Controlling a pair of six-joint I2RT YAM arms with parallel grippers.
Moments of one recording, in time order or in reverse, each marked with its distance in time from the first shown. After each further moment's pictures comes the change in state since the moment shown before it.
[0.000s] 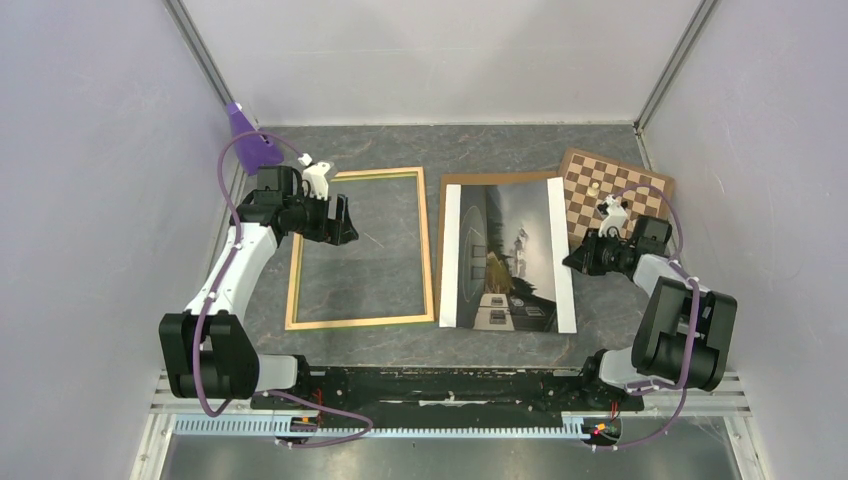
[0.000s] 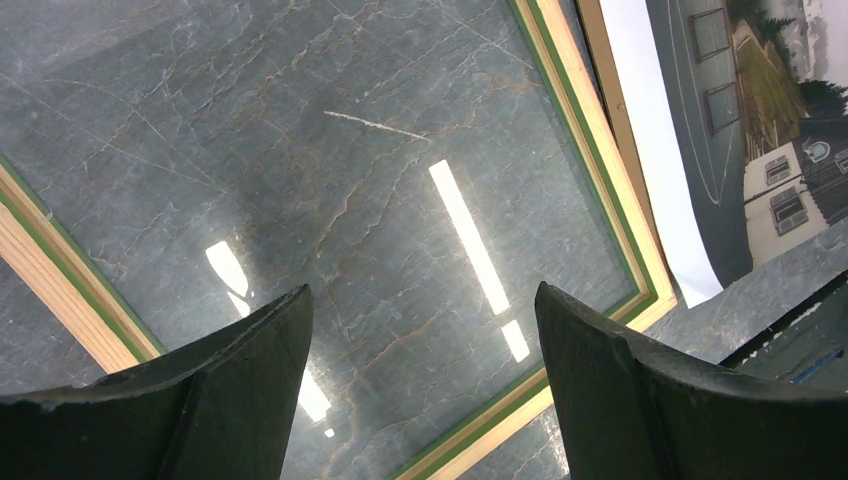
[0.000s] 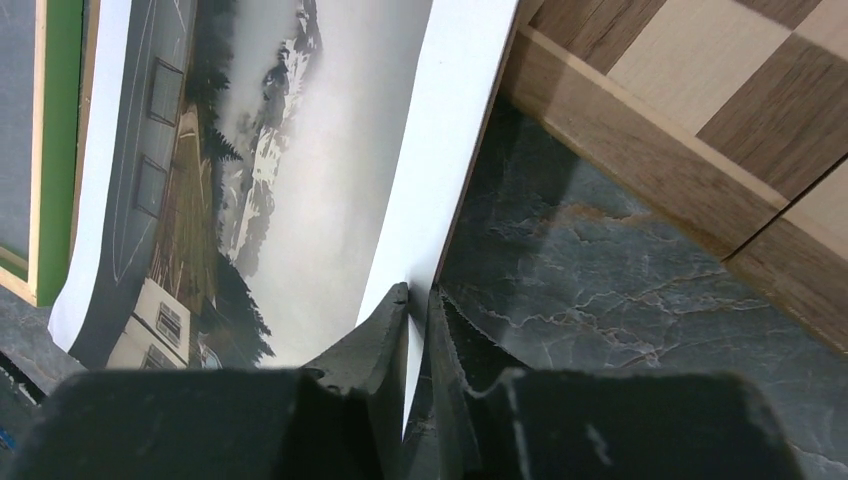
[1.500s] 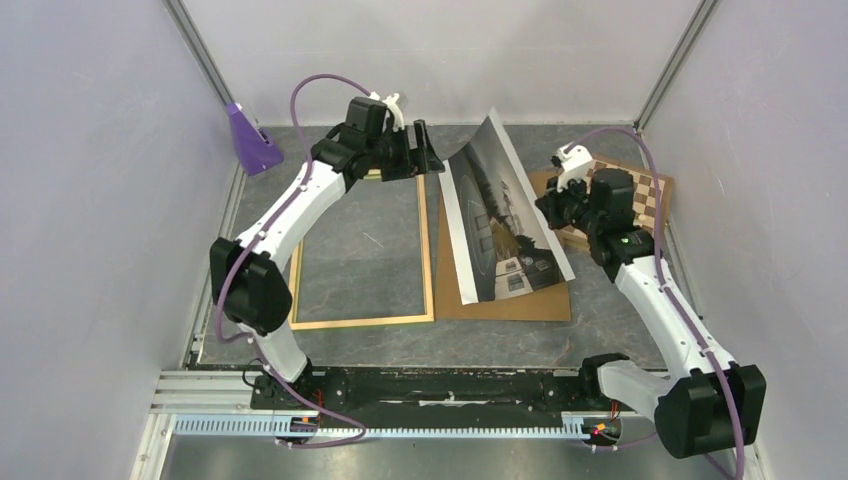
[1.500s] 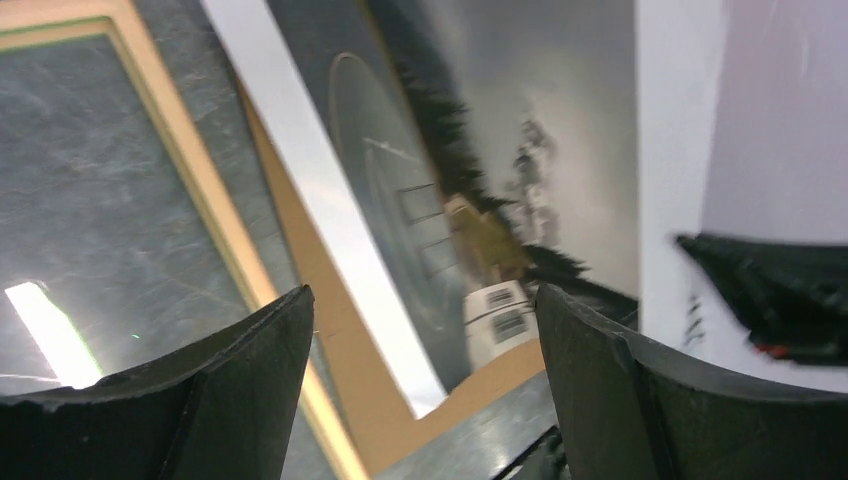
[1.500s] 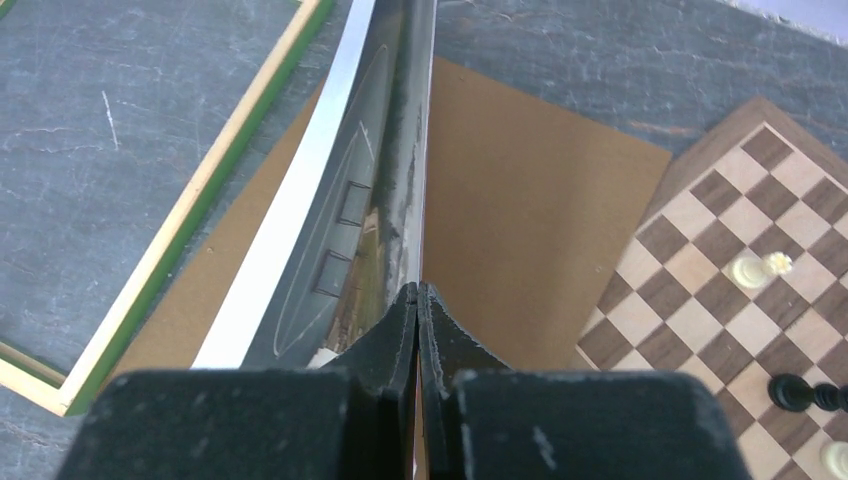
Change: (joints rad) left arm -0.411 0.394 0.591 0.081 -0.180 -0.626; right arm 0.482 -0.320 0.282 -0.039 0.421 0.098
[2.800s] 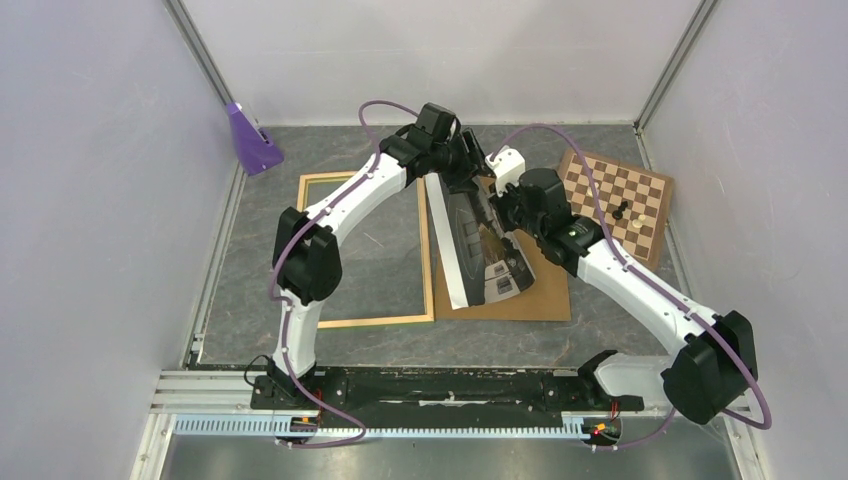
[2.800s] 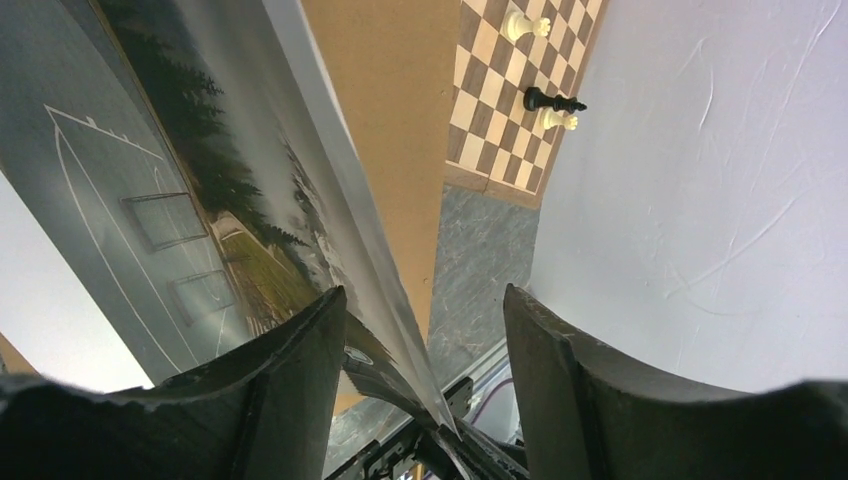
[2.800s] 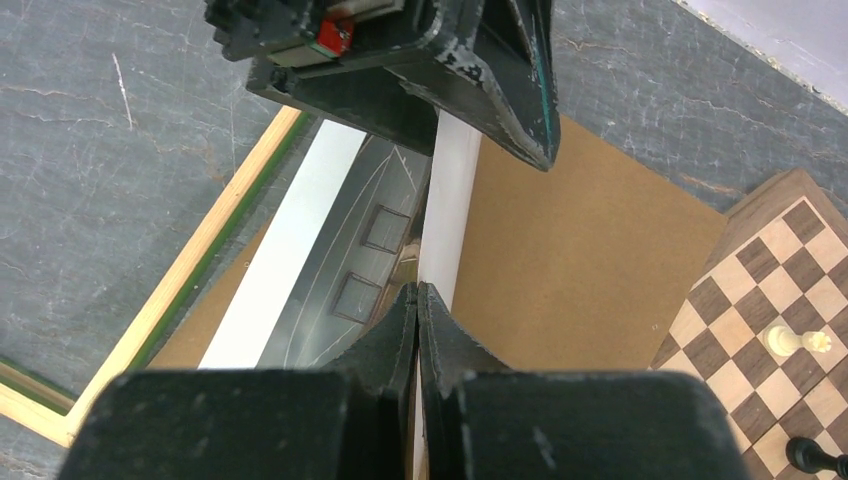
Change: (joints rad) left arm -0.195 0.375 0.341 -0.024 0.001 -0.500; right arm 0.428 0.167 0.121 0.007 0.410 -0.012
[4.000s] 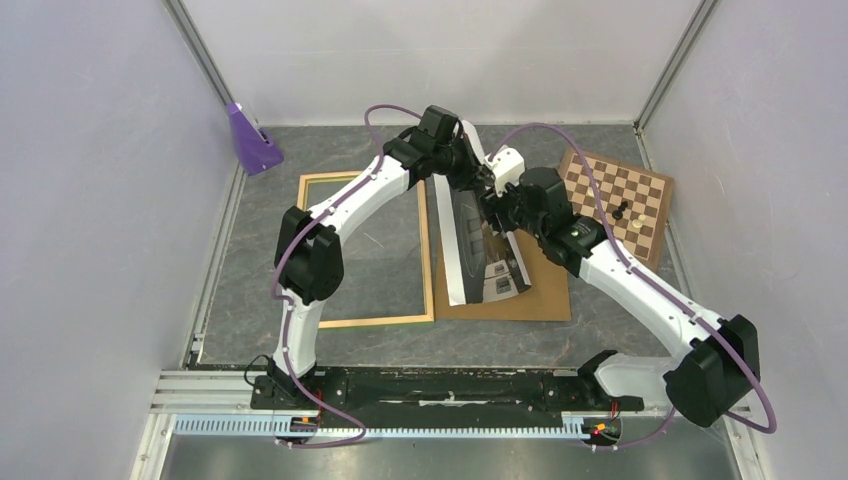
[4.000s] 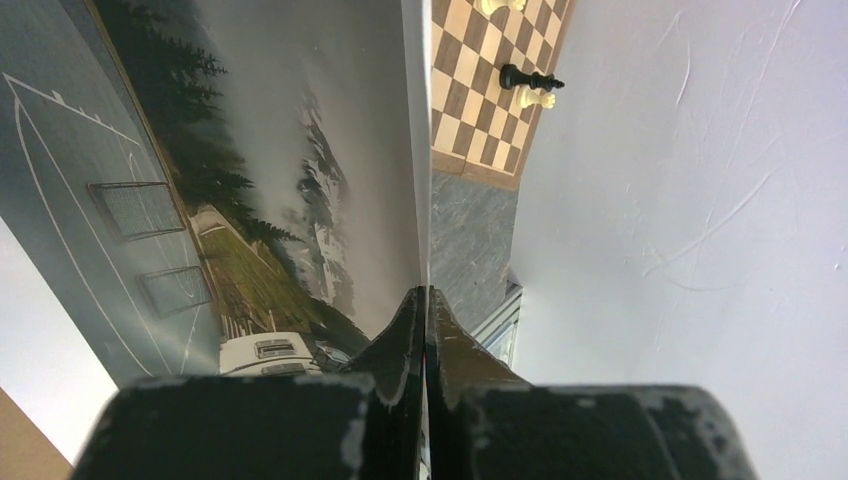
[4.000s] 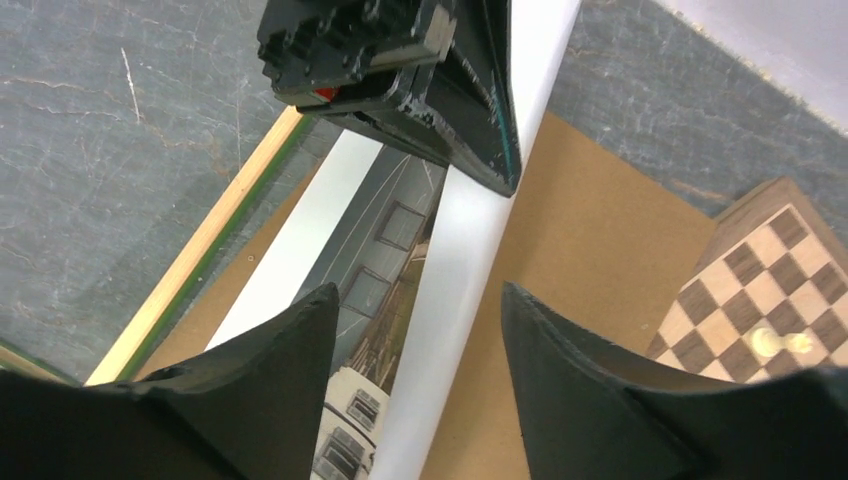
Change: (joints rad) left arm -0.009 0.013 -0.014 0.048 0.058 -0.031; right arm 0.020 -0.009 0.016 -0.034 0.009 -0.018
